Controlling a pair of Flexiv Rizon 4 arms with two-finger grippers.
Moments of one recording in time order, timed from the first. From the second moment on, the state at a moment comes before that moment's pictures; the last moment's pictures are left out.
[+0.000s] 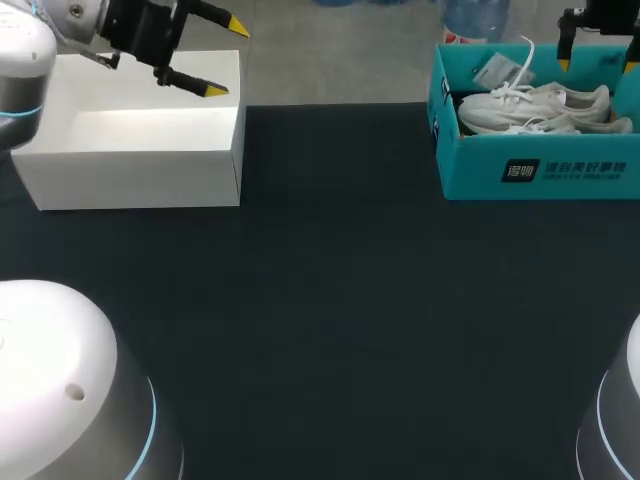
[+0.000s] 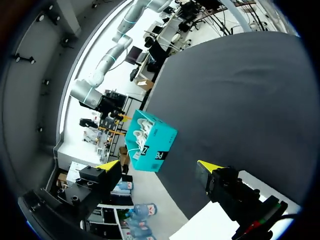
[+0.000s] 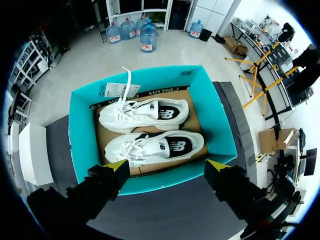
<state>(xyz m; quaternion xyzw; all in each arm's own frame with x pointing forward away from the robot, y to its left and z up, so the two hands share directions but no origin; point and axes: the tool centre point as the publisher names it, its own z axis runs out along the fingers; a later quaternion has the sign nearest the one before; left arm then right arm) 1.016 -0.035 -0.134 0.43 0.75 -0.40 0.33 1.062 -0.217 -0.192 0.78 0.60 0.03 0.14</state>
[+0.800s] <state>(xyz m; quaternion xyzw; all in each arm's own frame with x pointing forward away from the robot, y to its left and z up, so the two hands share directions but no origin) 1.072 -0.044 -0.160 0.10 0.91 -0.27 0.29 1.062 -0.217 -0.191 0.78 0.60 0.03 0.14</state>
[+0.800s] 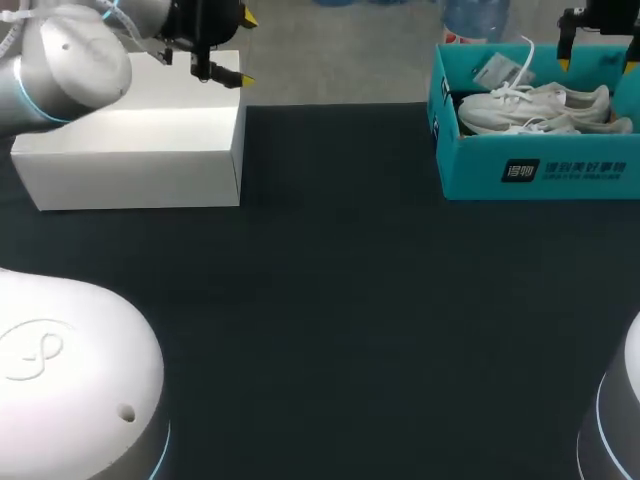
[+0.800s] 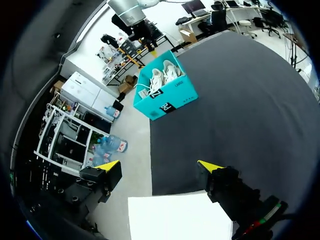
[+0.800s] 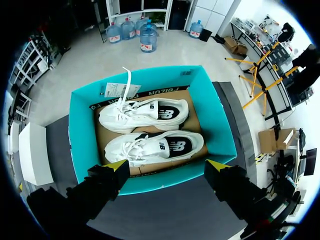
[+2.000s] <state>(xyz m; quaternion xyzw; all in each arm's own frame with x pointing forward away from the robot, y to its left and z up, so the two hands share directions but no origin) 1.068 0.002 -0.185 -0.40 0.89 -0.08 0.21 1.062 -0.217 -0.192 0.78 0.60 0.03 0.14</state>
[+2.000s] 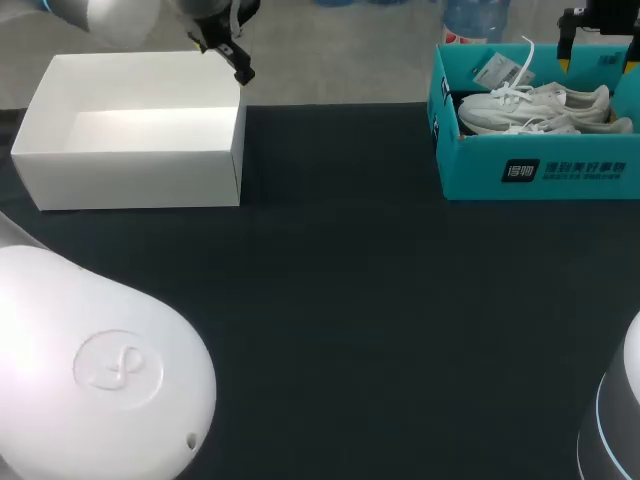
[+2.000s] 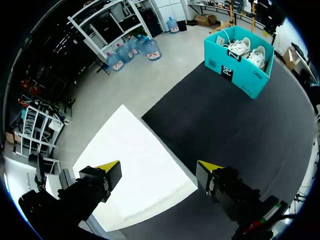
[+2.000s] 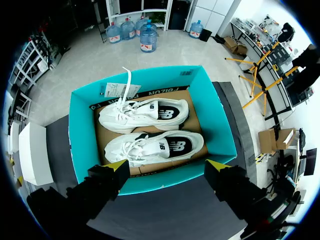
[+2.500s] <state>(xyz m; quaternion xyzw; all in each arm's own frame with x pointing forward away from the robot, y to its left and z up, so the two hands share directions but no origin) 1.056 0.026 -0.197 -0.61 0.79 0.05 0.08 1.062 -0.217 -0.192 0.78 0.60 0.03 0.14</state>
